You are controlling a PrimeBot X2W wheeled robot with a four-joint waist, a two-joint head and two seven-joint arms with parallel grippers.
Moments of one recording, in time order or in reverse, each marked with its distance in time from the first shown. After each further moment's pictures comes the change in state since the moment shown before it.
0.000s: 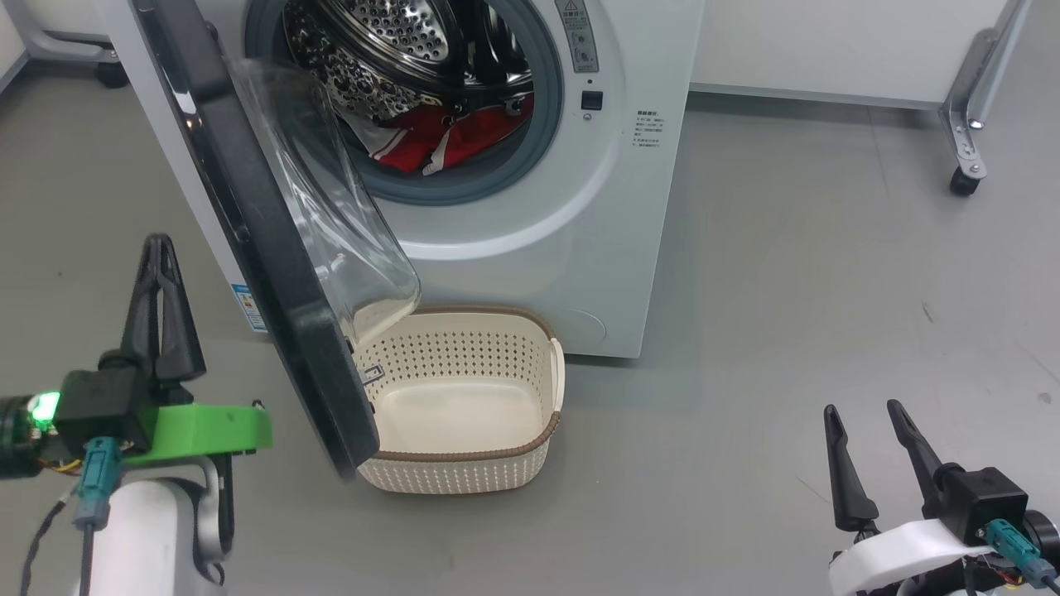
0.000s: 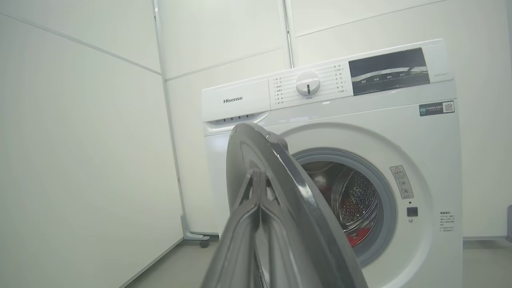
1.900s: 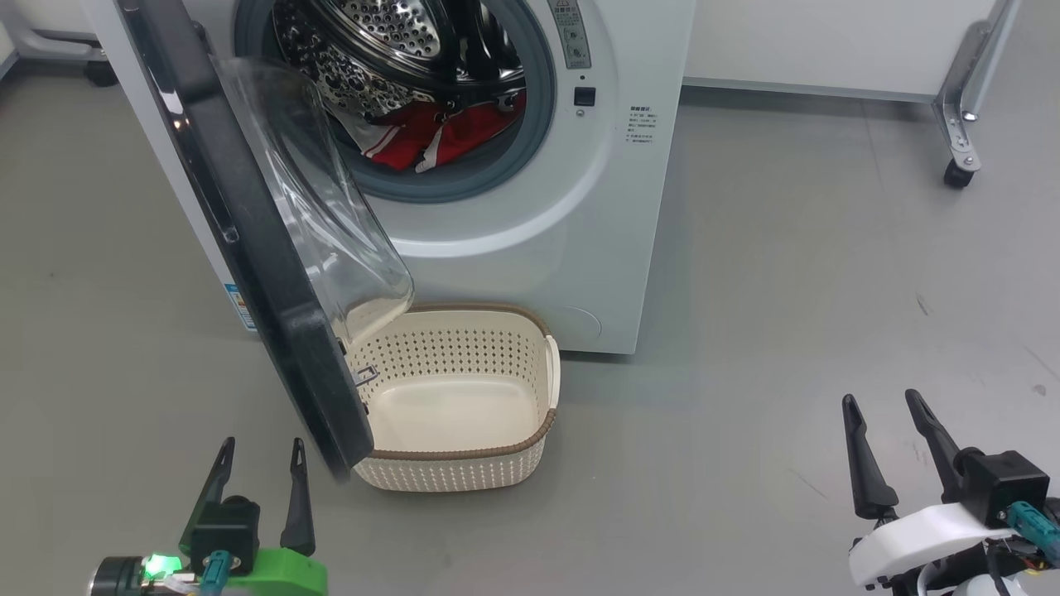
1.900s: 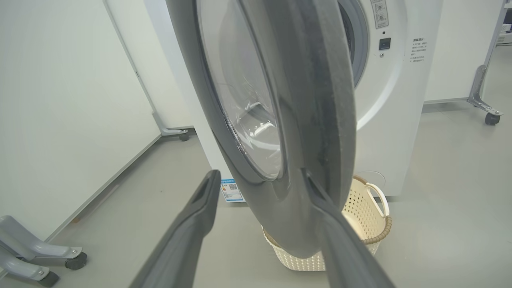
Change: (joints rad) left arm 0.193 -0.011 -0.092 0.271 0.019 0.000 0.001; right arm -0.037 -0.087 0.047 0.019 0.090 -0.028 0.004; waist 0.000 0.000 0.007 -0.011
